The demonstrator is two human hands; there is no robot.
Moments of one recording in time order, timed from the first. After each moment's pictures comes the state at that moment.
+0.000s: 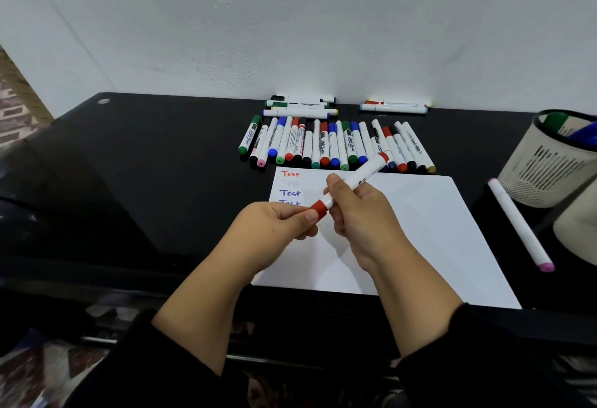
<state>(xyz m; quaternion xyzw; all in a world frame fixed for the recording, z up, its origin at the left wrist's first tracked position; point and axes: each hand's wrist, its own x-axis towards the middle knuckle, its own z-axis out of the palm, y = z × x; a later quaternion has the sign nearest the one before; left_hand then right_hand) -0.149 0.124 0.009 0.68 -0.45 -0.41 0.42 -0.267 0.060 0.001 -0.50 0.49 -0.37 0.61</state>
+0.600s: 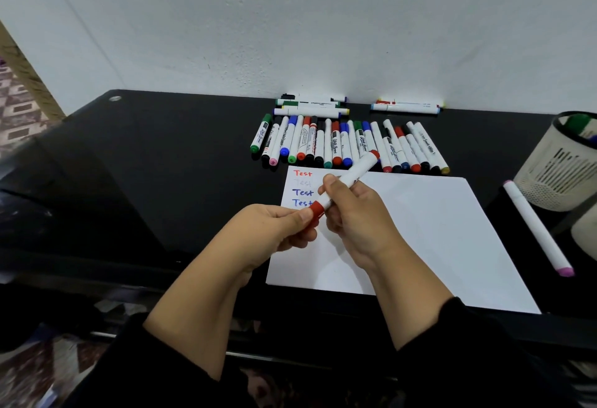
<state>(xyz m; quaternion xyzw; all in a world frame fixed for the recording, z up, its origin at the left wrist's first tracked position) -0.129 0.134 0.010 0.67 -0.38 -0.48 0.41 -0.246 0.063 -0.003 -0.50 0.44 -0.36 0.66</state>
